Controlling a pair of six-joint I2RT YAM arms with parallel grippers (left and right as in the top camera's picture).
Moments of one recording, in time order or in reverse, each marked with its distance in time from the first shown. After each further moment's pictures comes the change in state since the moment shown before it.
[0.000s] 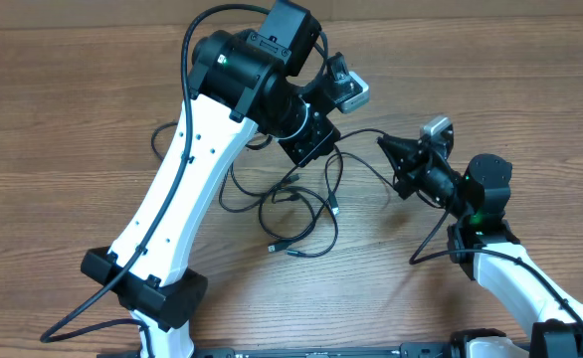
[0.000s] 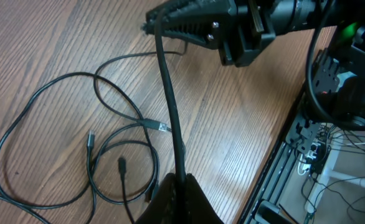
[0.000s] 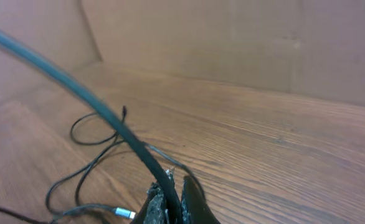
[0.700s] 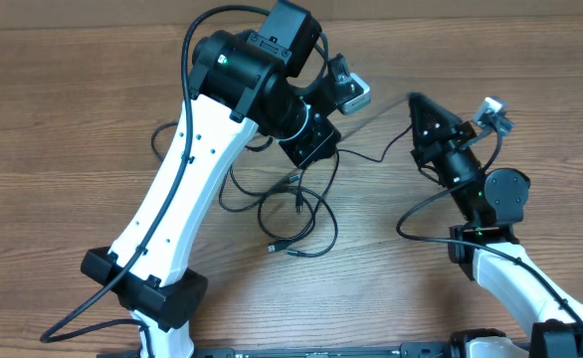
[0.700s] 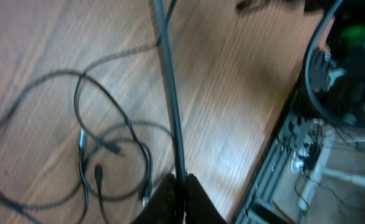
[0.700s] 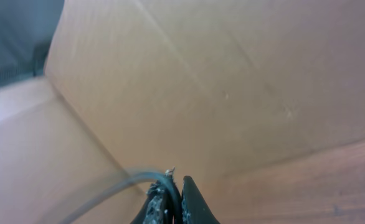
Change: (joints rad) left arm -0.001 0.000 0.000 -0.024 0.018 0.001; right arm 0.005 0.000 0.000 0.441 0.263 0.747
